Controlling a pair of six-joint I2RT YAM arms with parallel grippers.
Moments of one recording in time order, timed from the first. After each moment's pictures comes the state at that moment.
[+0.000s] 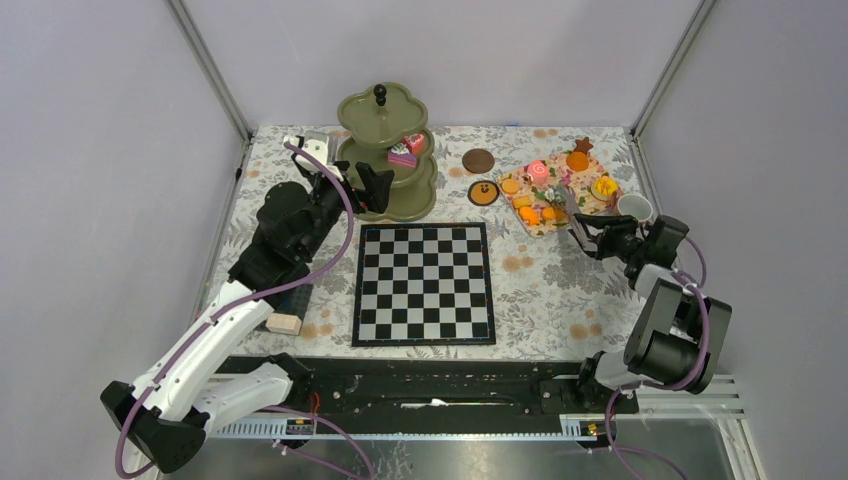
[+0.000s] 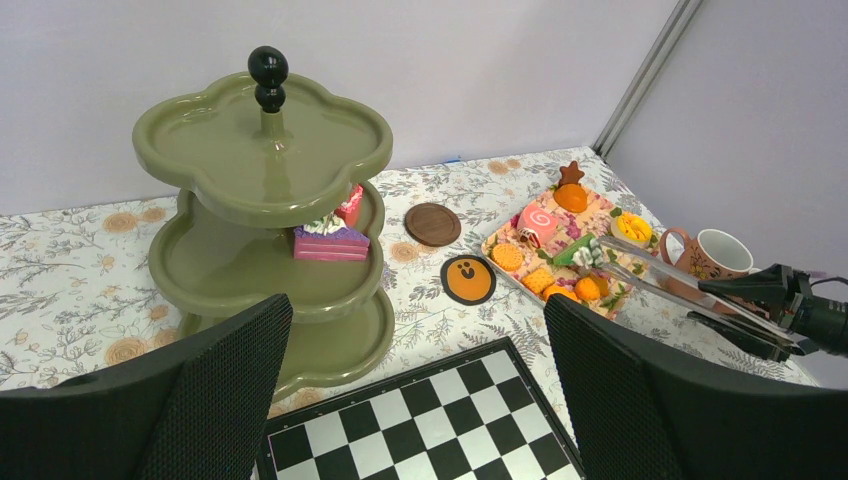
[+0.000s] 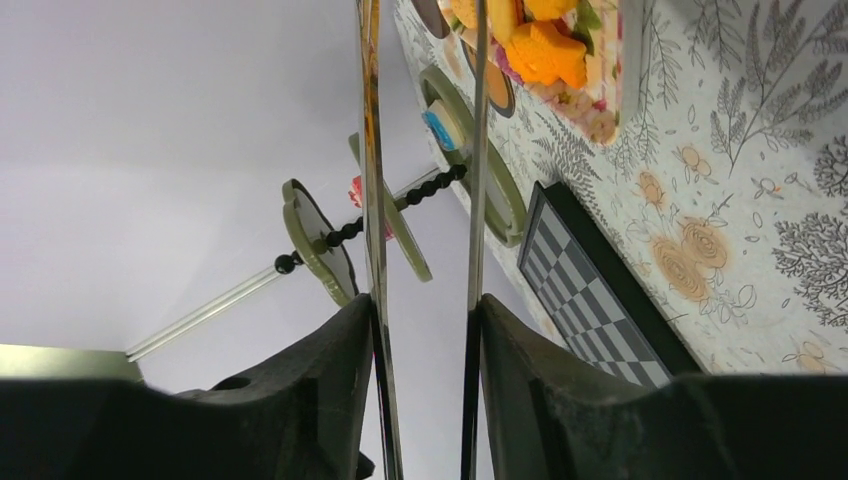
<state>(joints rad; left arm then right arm) -0.59 0.96 1.04 -0.05 -0.16 -0.20 -0.45 1.41 0.53 0.28 -0.86 1.46</state>
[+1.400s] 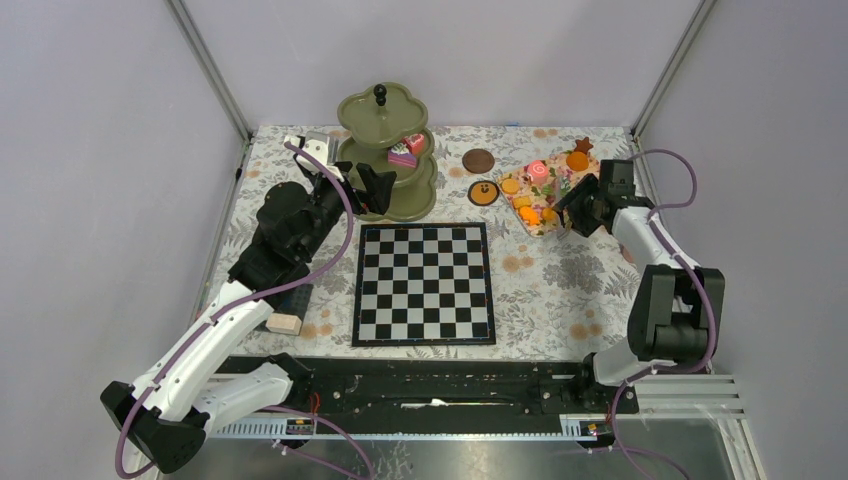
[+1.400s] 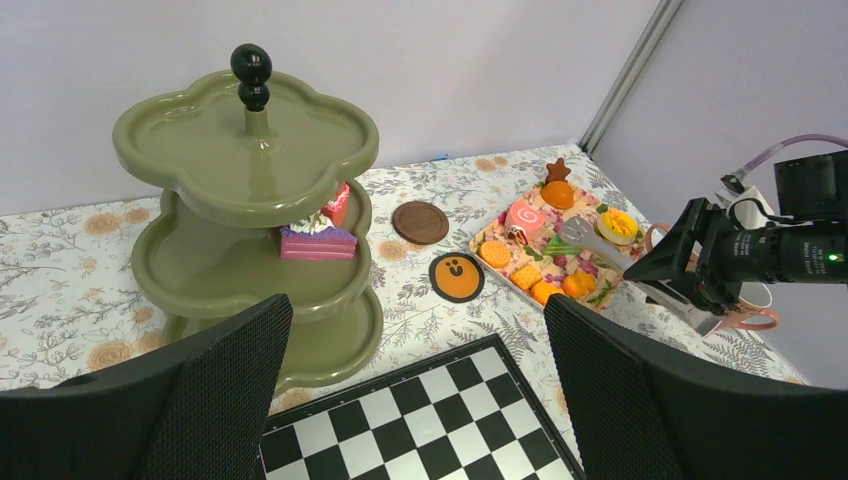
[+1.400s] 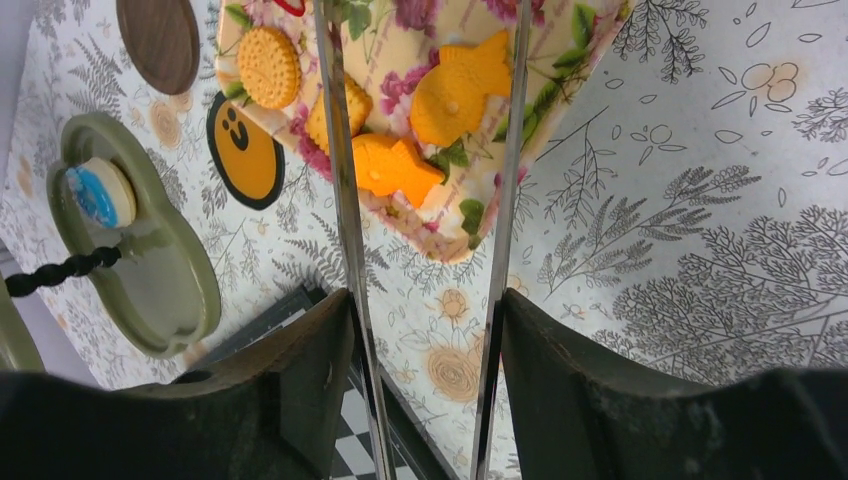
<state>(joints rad) -0.59 0.96 1.04 -0.05 -0.14 -0.21 -0.07 1.52 1.04 -0.41 -0.13 0.75</state>
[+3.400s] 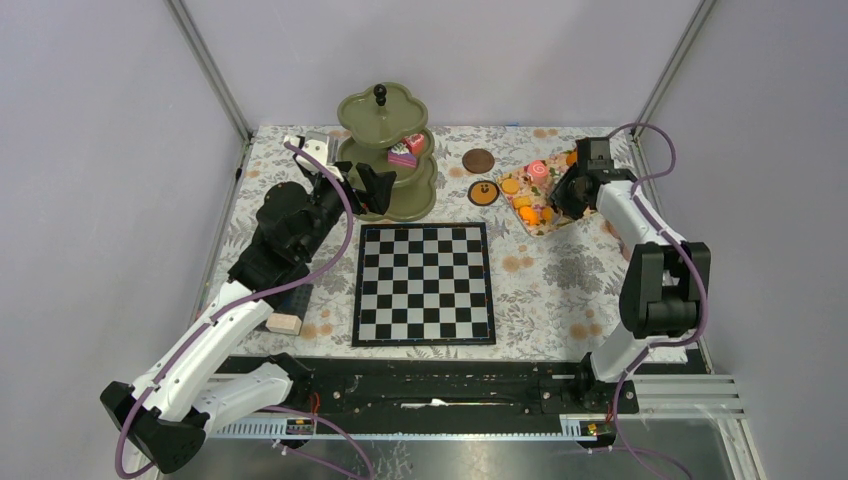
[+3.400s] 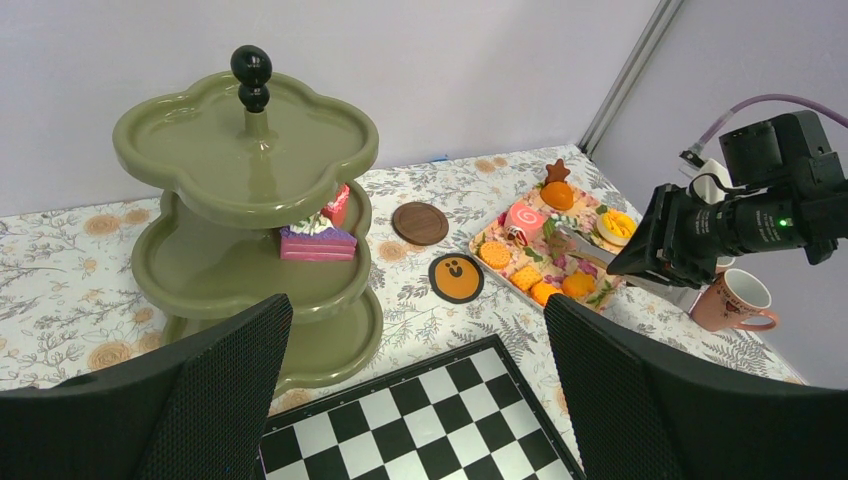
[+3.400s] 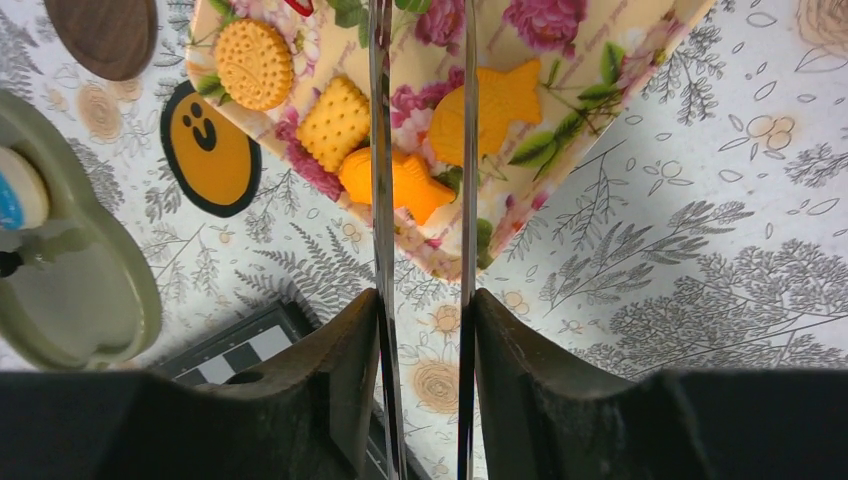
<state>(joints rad) -0.59 0.96 1.04 -0.05 -0.14 -0.21 0.03 1.67 1.26 -0.56 0.01 0.69</state>
